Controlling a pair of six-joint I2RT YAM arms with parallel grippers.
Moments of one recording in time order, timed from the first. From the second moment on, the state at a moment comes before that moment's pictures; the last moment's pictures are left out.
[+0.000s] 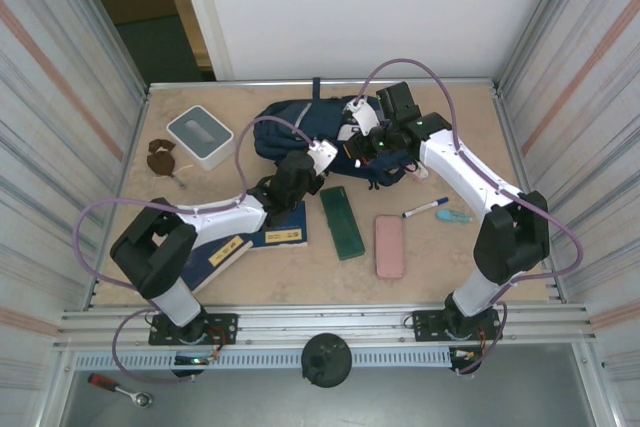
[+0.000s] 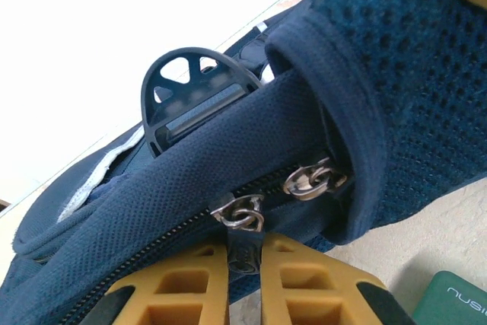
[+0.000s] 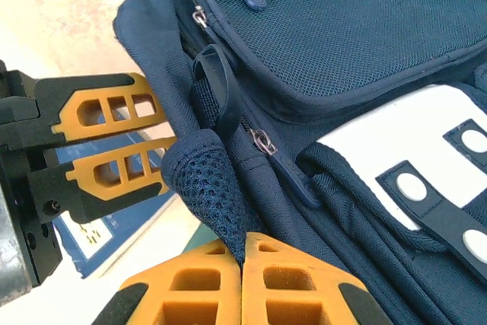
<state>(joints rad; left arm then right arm) -0.78 1.64 0.91 0.33 -0.39 0.28 0.44 1.64 1.44 -0.66 -0.40 -0.17</state>
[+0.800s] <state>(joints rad) -0.50 1.51 0.77 0.34 0.16 0.04 0.48 1.65 1.44 -0.65 -0.31 -0.30</state>
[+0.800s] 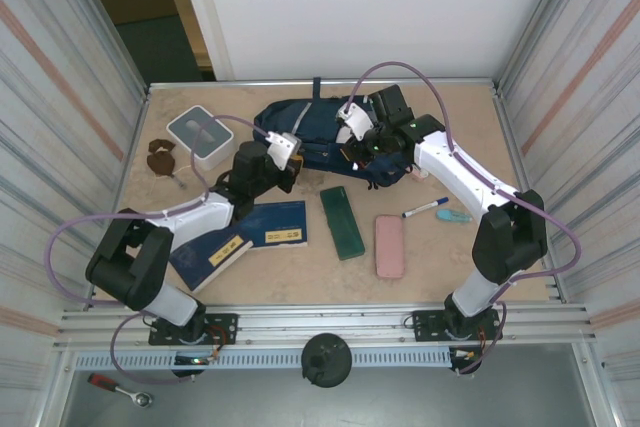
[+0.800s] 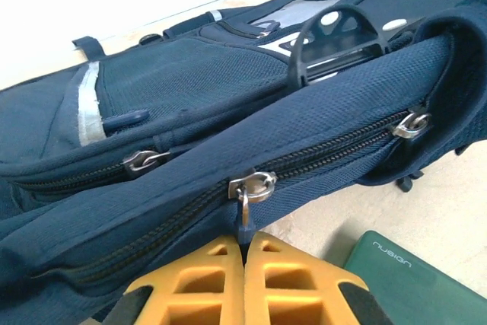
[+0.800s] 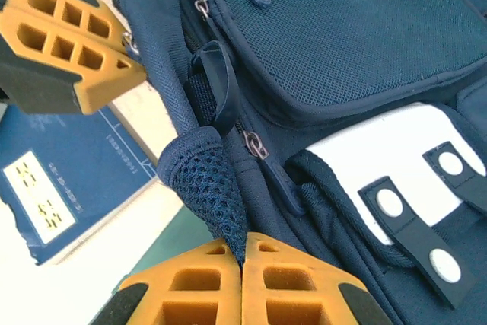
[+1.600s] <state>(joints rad) -0.35 1.47 0.77 0.18 0.36 -0.04 0.48 1.65 1.38 -0.64 -0.14 -0.53</state>
